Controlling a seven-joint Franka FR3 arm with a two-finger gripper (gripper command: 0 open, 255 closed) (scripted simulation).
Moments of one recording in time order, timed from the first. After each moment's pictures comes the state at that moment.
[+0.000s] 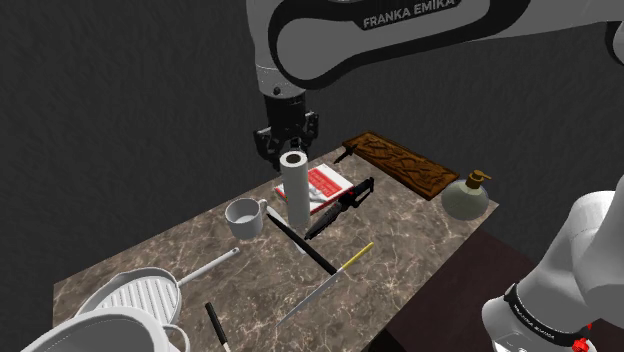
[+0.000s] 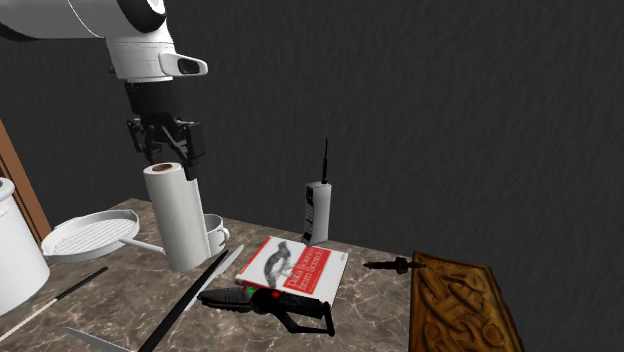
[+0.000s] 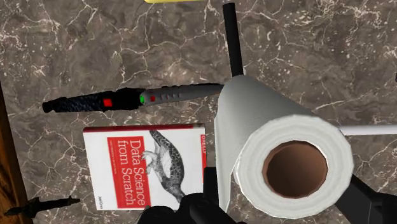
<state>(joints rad) 0.29 0.08 0.24 -1.74 -0.05 1.83 0.58</state>
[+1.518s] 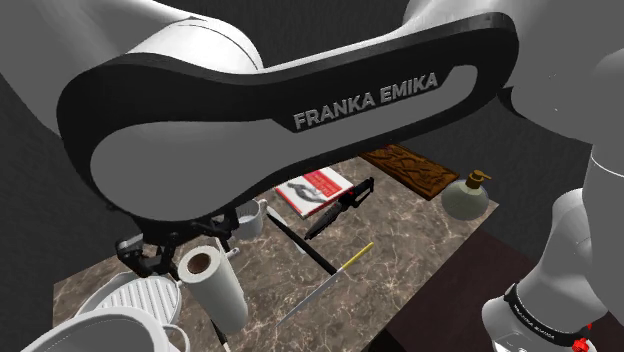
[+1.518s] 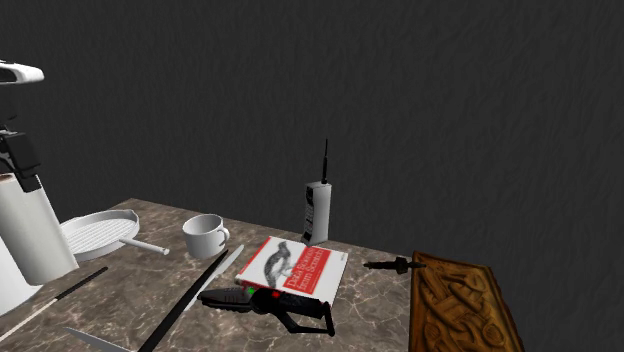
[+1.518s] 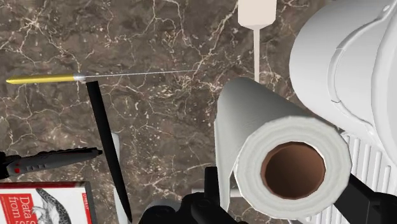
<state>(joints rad) 0.62 0.40 0.41 -1.36 -0.19 1.72 1.06</state>
